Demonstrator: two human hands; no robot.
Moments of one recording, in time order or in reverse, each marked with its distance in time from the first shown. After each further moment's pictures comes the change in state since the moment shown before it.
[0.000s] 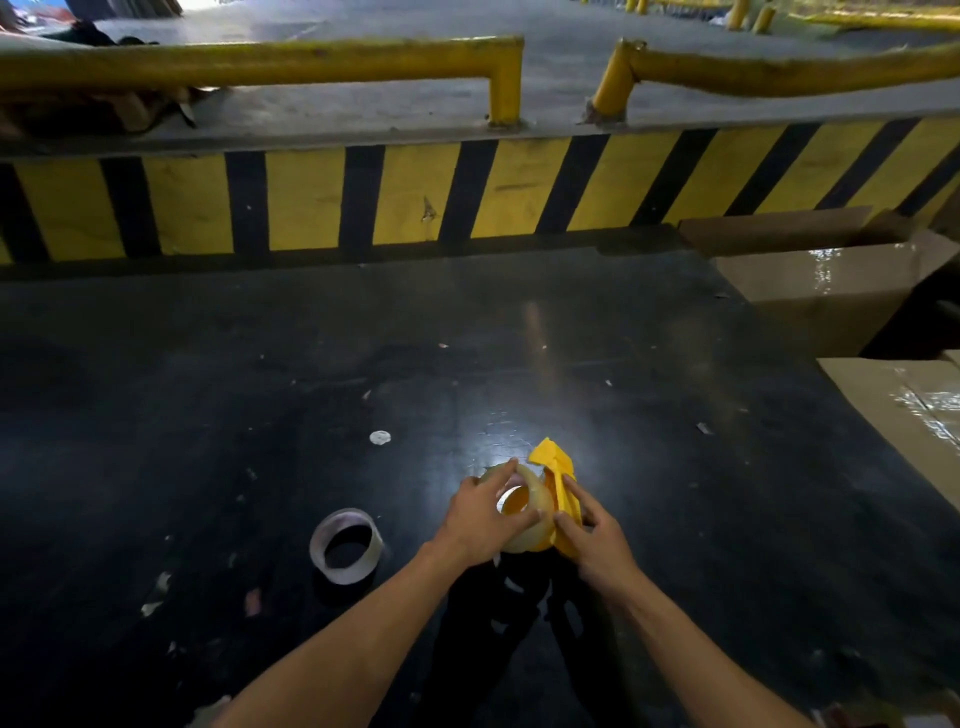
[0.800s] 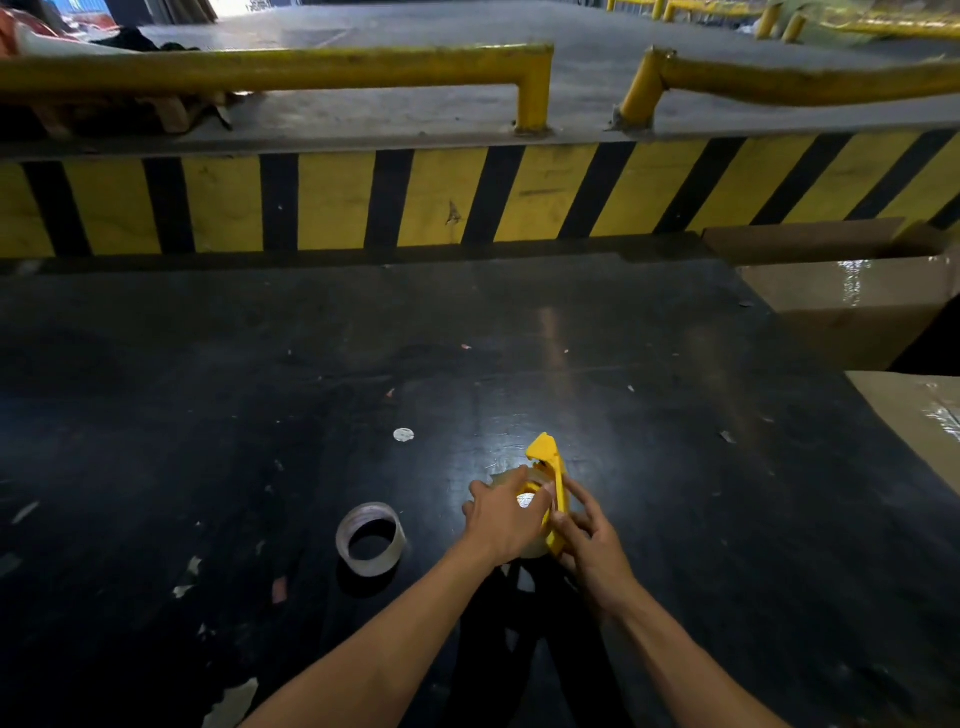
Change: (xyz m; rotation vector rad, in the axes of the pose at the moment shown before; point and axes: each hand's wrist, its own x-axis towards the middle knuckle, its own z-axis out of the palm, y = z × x) left_hand -0.010 0.012 0.000 -0.110 0.039 -0.142; right_hand -0.007 0.003 0.033 0.244 -0.046 0.047
